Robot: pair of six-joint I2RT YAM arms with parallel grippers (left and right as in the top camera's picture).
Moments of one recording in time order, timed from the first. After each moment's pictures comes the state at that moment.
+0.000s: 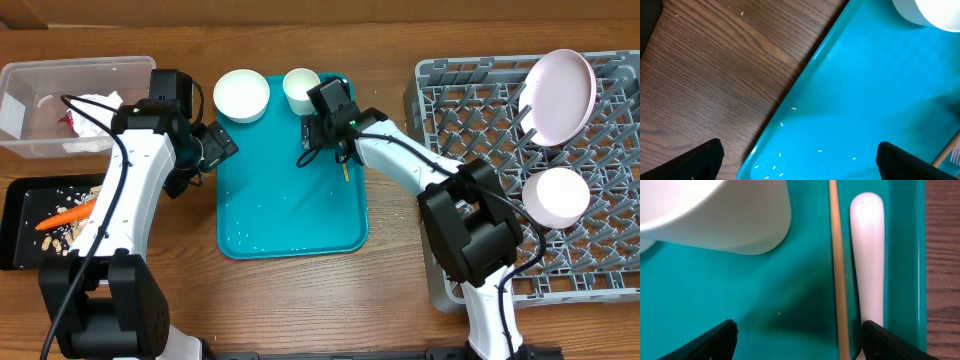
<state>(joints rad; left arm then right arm) -0.01 1.71 1.37 -1.01 0.02 -0.68 0.56 2.21 1.61 -0.42 0.10 0.46</state>
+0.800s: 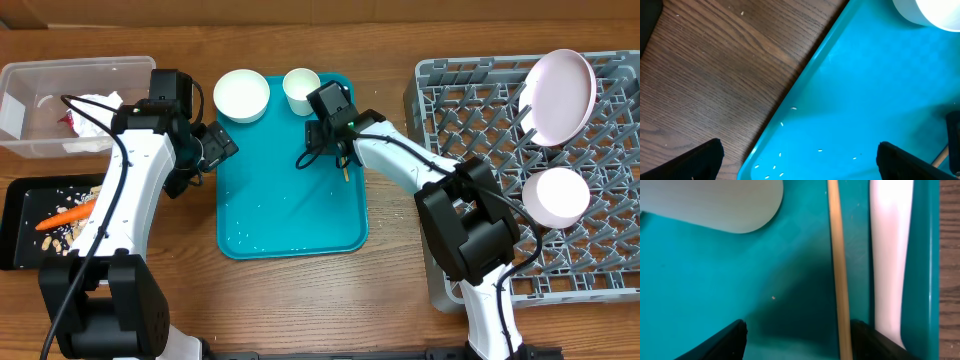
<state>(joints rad) -0.01 1.71 1.37 -1.01 0.02 -0.68 0.57 2.22 1.61 -0.47 0.09 0.49</state>
